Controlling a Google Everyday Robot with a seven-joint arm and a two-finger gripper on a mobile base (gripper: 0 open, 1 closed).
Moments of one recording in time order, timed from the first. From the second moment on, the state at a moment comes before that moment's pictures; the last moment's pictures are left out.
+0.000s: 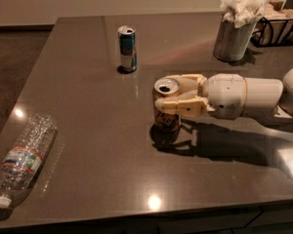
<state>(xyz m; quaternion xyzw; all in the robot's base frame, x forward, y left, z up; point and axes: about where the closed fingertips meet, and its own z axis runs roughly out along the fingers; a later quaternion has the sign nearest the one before) 0.487 -0.051 0.923 -0.46 0.58 0.42 0.53</state>
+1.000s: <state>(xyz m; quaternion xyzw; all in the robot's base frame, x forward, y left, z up) 0.486 -0.044 0.925 -0.46 0.57 0.43 0.52</state>
